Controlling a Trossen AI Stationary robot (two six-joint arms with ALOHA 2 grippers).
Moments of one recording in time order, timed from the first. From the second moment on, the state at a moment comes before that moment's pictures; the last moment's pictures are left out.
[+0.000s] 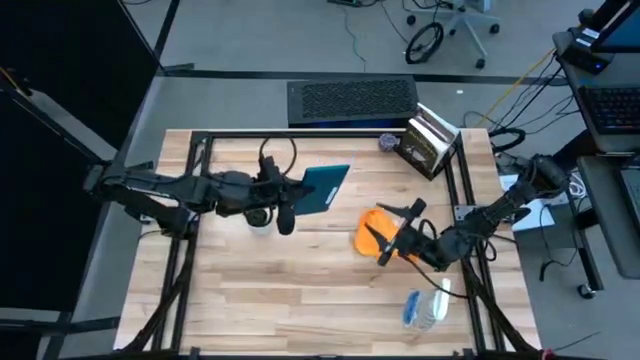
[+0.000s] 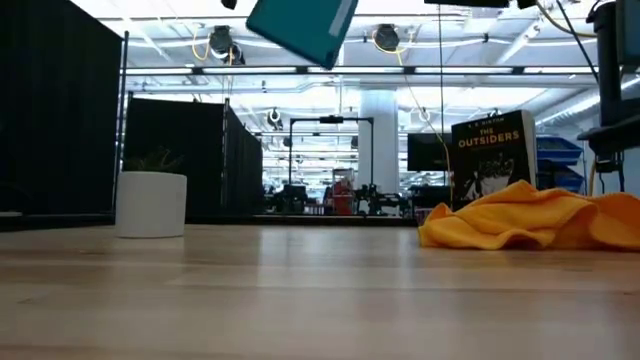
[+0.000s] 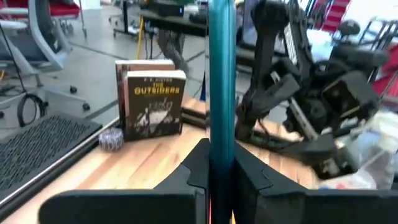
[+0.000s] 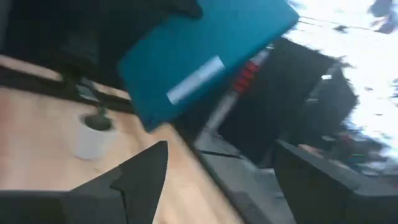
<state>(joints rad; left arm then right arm) -0.13 1.23 1.08 -0.08 -0.41 -0.23 0.60 1.29 0.56 0.83 1.06 -0.46</state>
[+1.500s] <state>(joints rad) -0.16 1.36 1.08 -0.01 -0.39 -0.23 1.37 1.42 1.47 -1.02 0.60 1.60</state>
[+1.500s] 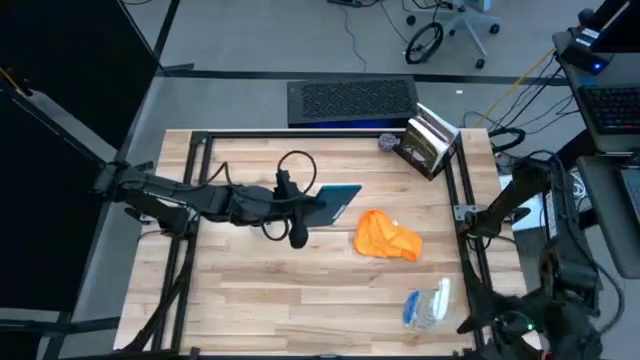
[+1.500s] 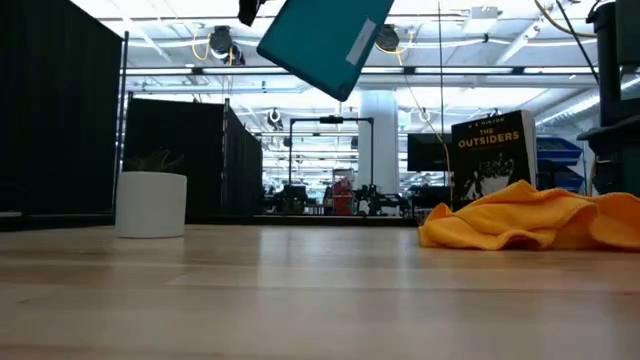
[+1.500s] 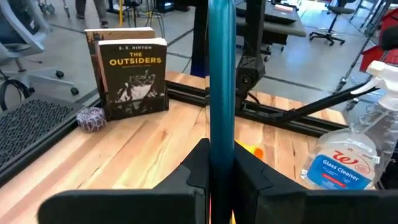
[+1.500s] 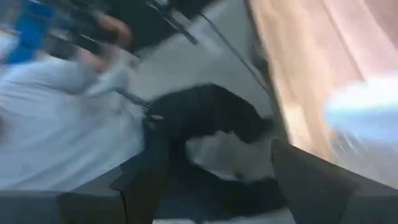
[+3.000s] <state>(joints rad) -0.16 1.36 1.08 -0.01 -0.35 -0.20 1.12 1.65 1.25 -1.20 0.55 1.35</state>
